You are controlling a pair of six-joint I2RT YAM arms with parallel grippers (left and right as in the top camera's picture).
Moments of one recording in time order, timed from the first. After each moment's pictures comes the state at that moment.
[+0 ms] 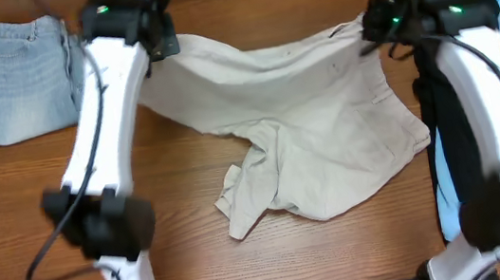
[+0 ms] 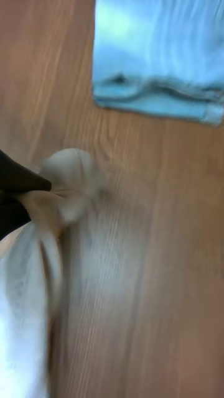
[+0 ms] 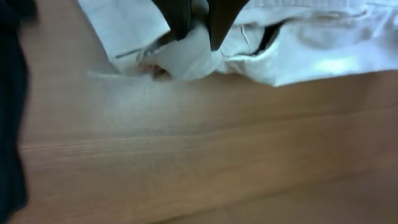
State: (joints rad) left arm -0.22 2.07 2.21 -1.24 -0.29 -0.36; right arm 0.03 1.82 1.68 -0.74 -0.20 0.20
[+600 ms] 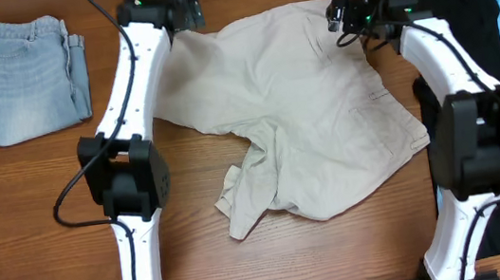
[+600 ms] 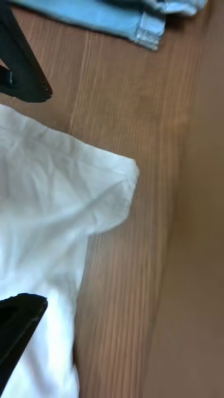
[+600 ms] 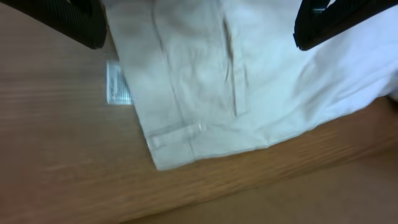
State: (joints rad) left arm -0.21 2.38 2.41 -0.94 -0.24 -0.35; right arm 0.01 2.10 1.72 -0.45 -0.20 0.24
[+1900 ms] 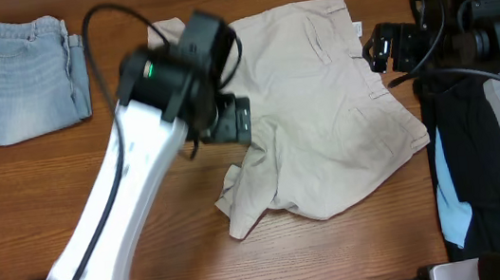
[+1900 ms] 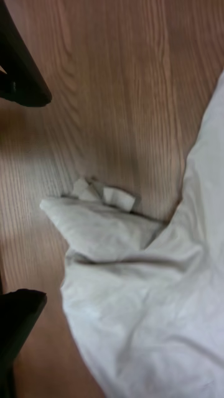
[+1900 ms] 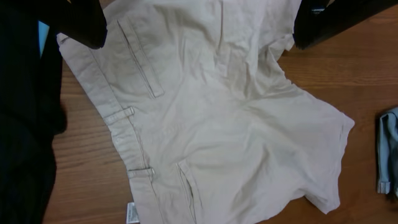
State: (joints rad) left arm -0.51 1.70 1.92 -1.56 -0.04 -0.44; right arm 0.00 1.55 1.76 -1.24 -0.25 0.17
